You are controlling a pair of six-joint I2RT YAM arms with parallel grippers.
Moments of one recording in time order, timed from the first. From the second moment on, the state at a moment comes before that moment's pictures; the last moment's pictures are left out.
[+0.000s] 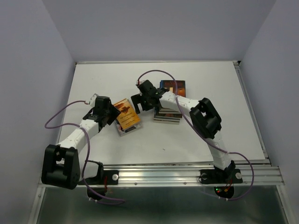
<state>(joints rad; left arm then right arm) -0.21 1.23 0.66 -0.25 -0.10 -0.99 0.78 2.20 1.77 -0.47 0.05 0.32</state>
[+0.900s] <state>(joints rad) -0.19 1.34 0.59 -0.03 0.06 -0.85 0.77 2.24 1.79 -0.48 -0.07 0.23</state>
